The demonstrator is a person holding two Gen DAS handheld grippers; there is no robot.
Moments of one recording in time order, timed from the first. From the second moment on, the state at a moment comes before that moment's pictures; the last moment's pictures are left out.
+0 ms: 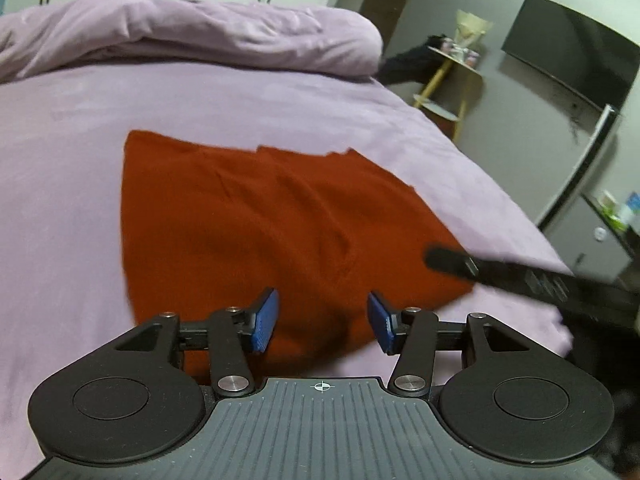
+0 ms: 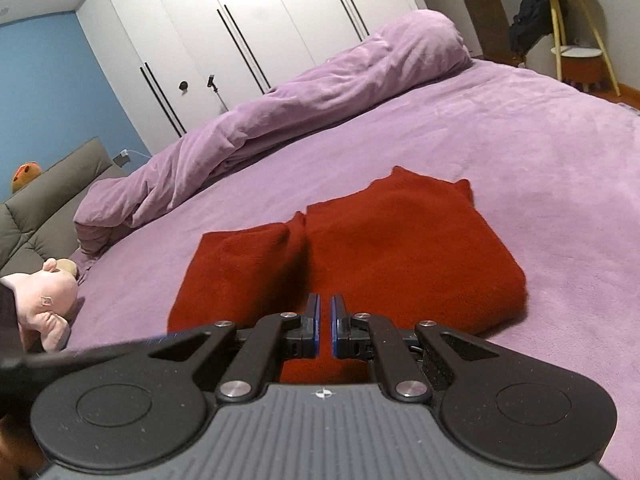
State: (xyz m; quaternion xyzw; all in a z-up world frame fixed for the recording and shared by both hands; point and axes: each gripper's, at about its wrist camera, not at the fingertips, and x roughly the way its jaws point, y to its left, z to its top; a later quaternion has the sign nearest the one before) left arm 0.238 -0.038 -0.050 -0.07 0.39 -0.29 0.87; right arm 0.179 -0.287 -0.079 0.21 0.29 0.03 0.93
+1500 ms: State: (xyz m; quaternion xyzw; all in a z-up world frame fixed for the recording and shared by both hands) left arm 0.259 0.030 -0.080 -0.18 0.45 -0.13 0.86; right arm 0.277 -0.299 -0.116 0.33 0.39 0.13 0.85
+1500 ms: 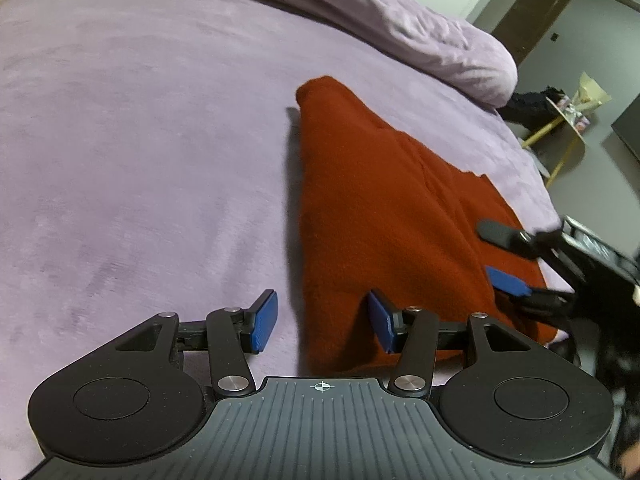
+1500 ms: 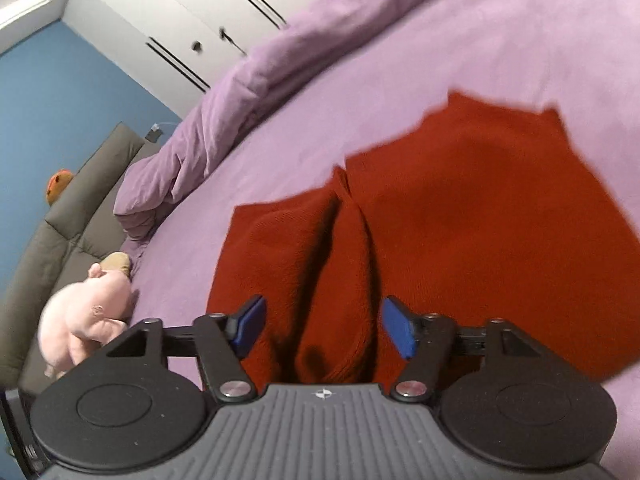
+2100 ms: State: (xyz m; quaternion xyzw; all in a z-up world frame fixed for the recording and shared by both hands) left arm 0.229 -0.004 -0.066 -0.11 0.44 -0.15 0.88; right arm 0.295 -0.185 -0.075 0.02 0.34 0.12 0.93
